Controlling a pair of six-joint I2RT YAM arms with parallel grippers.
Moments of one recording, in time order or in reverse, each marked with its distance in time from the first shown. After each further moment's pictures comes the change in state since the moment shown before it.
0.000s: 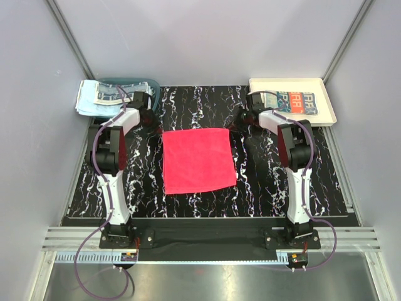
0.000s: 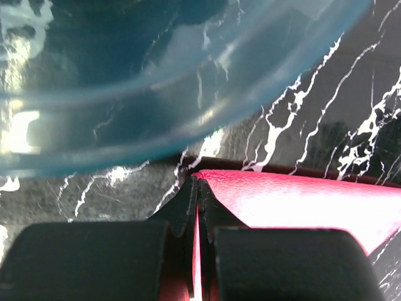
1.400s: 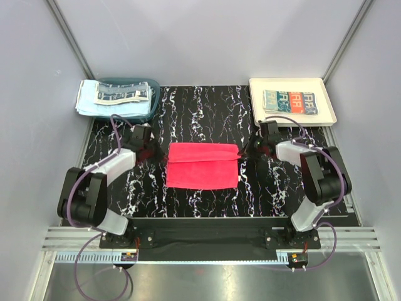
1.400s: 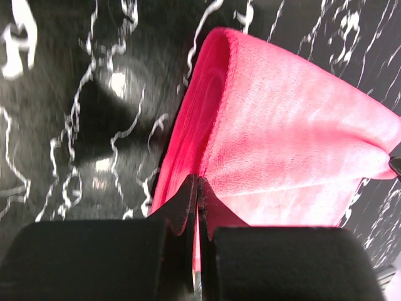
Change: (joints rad) left arm -0.149 -0.615 -0.751 0.279 0.004 -0.110; right arm -0.008 -0.529 -0.727 0.211 0.018 -0.025
